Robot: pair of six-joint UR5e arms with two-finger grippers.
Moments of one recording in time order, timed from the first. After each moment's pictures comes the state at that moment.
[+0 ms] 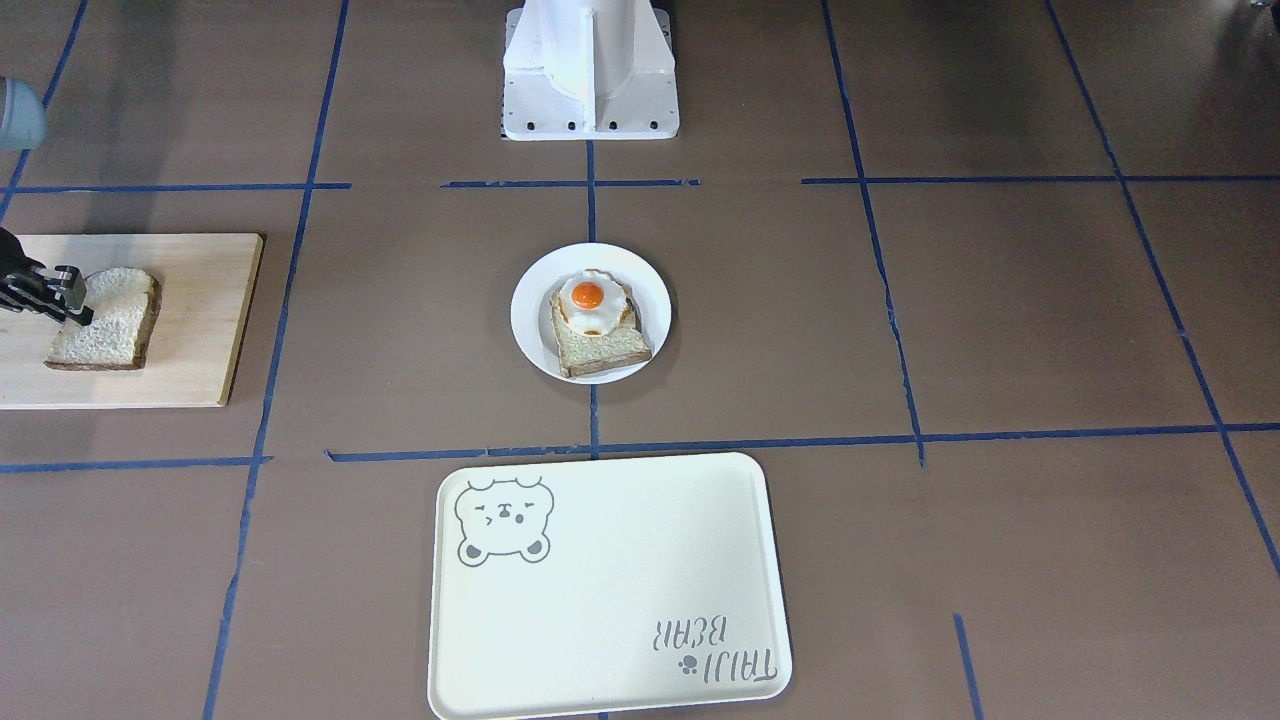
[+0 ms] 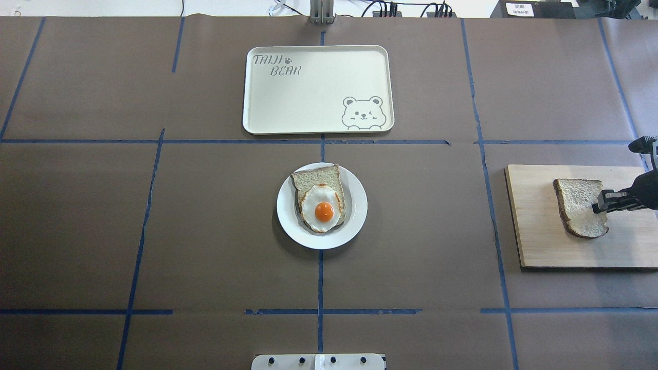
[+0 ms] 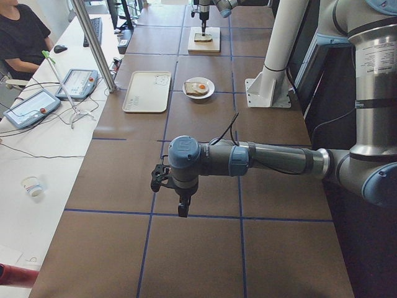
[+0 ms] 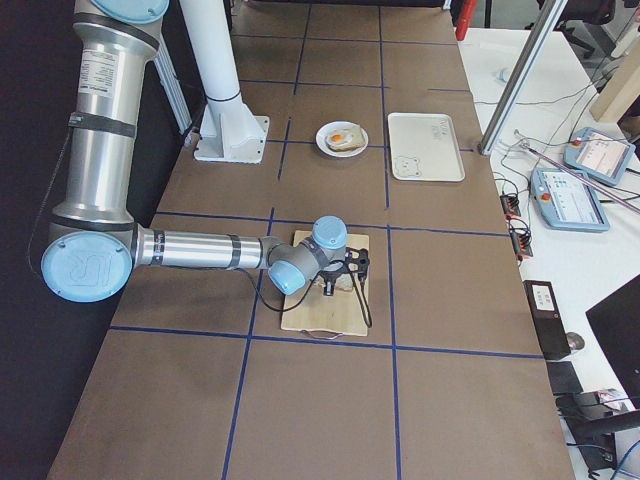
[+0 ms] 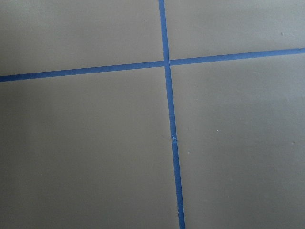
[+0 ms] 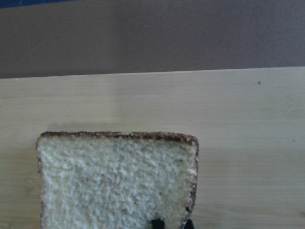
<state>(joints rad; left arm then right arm) -1.62 -1.43 -1.81 -1.48 -2.36 0.12 1.01 -1.74 1.59 -0.83 2.25 0.83</state>
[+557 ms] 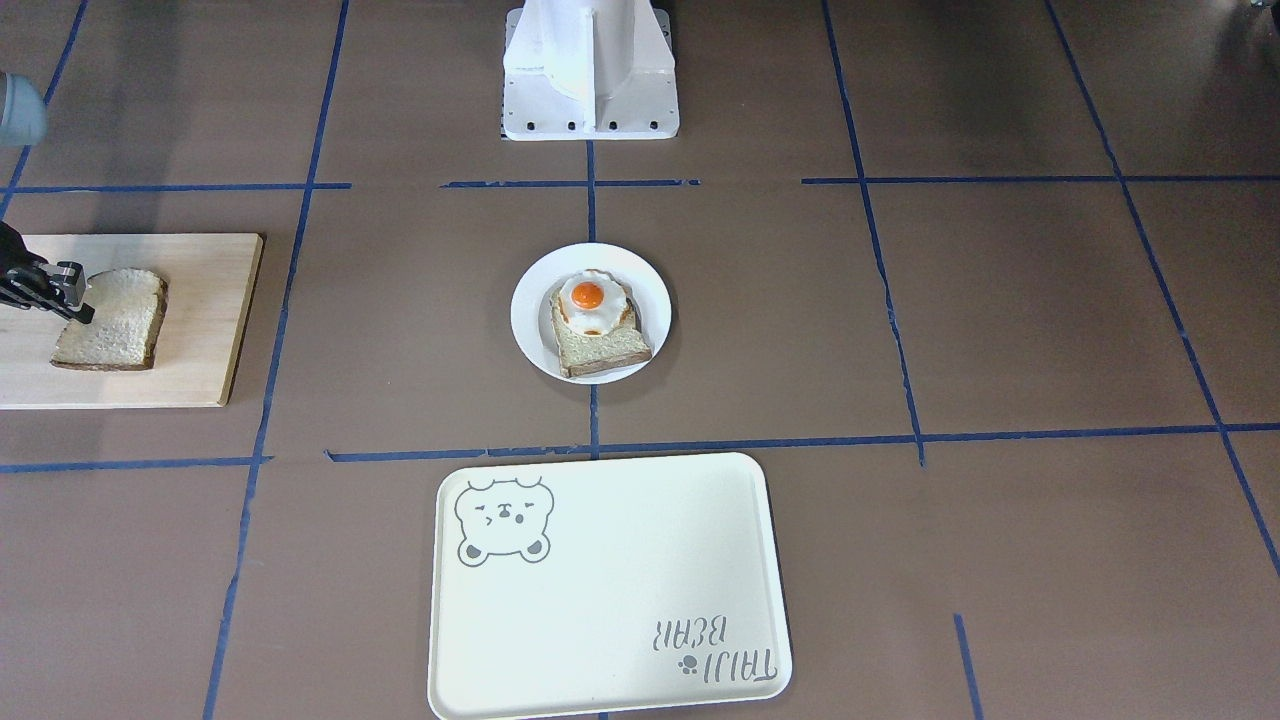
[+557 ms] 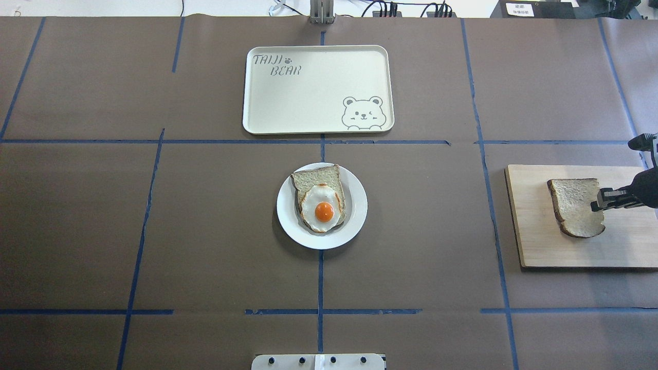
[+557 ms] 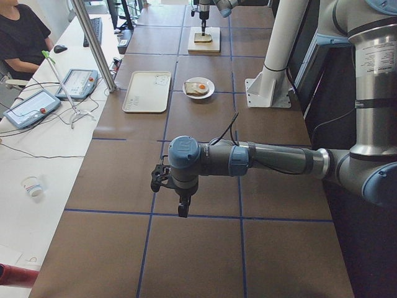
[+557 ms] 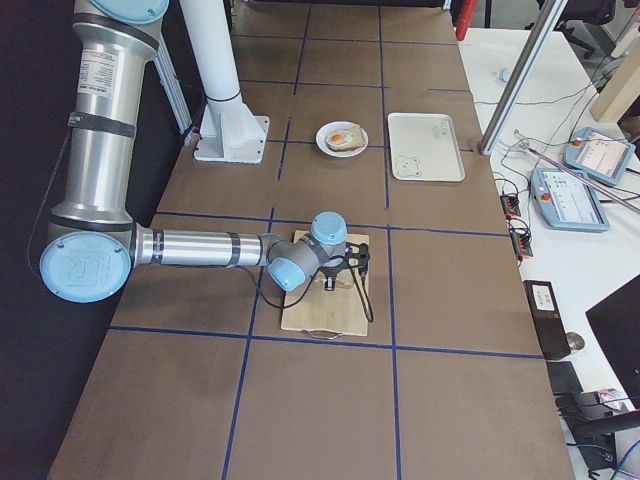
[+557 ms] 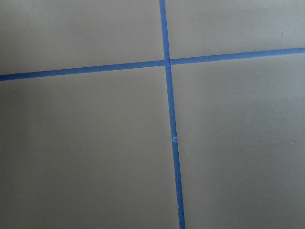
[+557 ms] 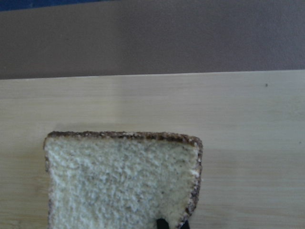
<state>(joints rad) -1.62 -1.43 -1.81 -1.48 -2.36 0.12 1.01 -1.75 1.64 -0.82 2.26 0.83</state>
